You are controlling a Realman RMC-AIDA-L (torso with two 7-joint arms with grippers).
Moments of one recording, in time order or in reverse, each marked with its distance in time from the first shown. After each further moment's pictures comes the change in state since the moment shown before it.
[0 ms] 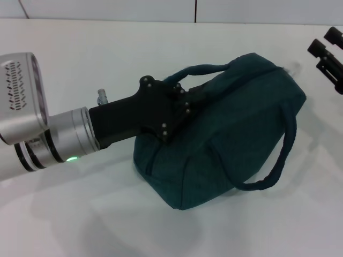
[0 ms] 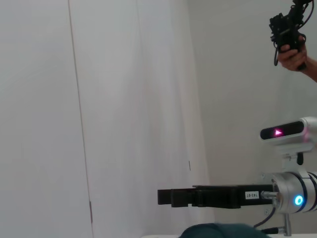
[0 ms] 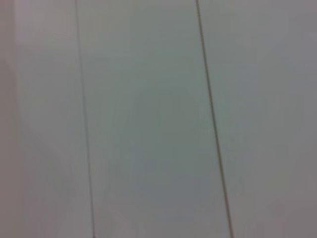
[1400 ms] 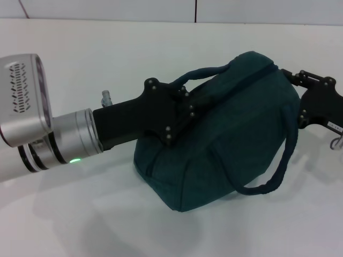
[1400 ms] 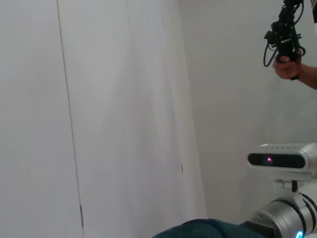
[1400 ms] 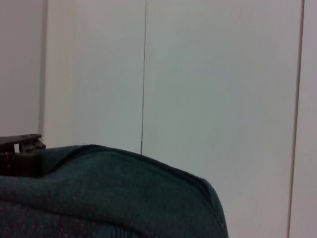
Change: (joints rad) left arm -0.004 -0.002 0.024 0.000 -0.009 0.005 0.010; right arm 0.018 0.024 -0.079 -0.050 -0.181 0.173 -0.079
